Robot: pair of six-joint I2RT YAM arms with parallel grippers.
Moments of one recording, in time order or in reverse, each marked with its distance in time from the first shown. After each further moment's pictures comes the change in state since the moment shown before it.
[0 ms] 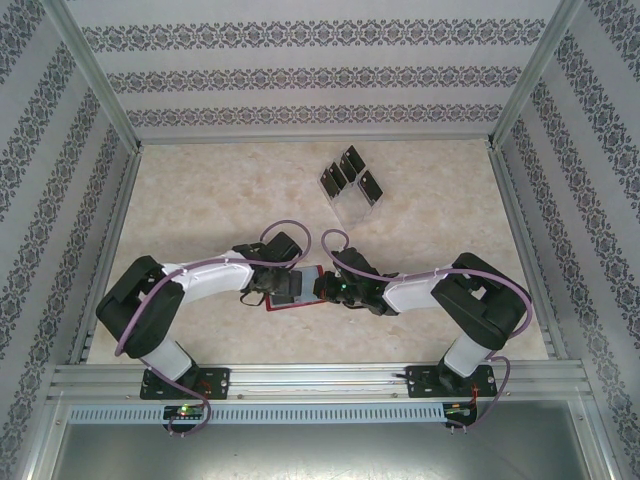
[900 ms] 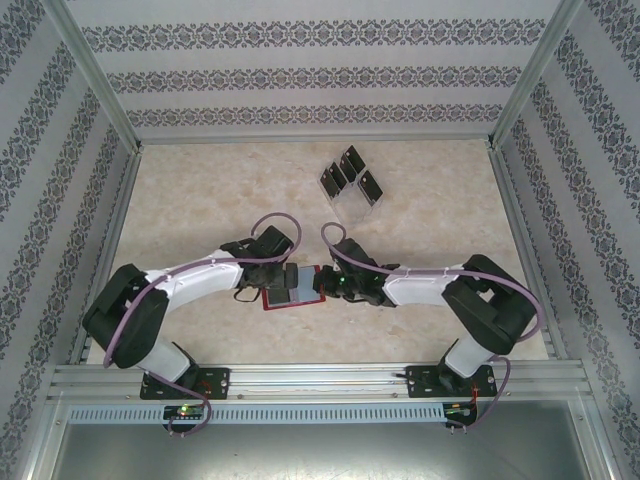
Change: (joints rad) left arm 0.037 -0.103 0.006 -0.001 0.008 -0.012; right arm -0.013 -0.074 0.122 -0.230 -0.021 -0.072
